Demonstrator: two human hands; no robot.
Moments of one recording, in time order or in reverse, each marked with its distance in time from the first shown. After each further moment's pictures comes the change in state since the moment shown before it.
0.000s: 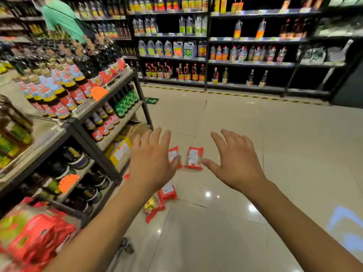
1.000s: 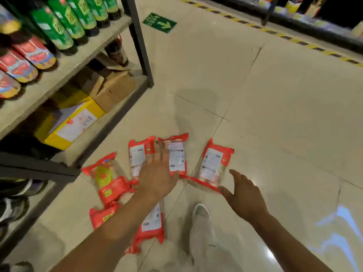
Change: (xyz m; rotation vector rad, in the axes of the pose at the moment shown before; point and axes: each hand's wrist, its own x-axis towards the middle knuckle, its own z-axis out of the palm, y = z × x) left_hand 0.449 -0.120 0.739 -0.298 -0.534 -0.341; right_hand 0.541 0.146 0.645 0.182 -0.674 0.196
